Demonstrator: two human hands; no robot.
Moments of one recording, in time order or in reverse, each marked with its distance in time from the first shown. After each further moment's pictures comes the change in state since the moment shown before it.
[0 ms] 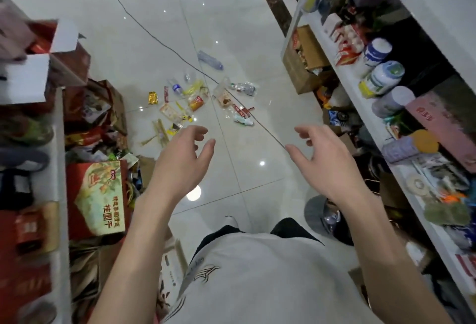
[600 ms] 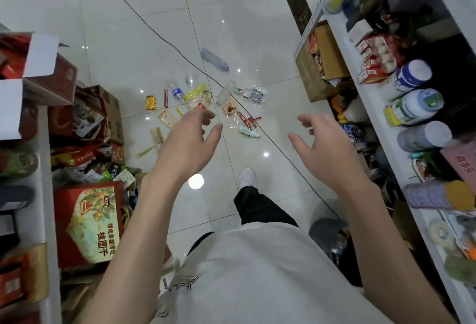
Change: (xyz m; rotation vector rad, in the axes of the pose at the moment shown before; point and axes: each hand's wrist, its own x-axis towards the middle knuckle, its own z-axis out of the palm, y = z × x) left_hand 0.243 0.018 -0.011 0.004 -0.060 -0.054; right_hand 0.248 -0.011 0.008 0.003 -0.054 0.011
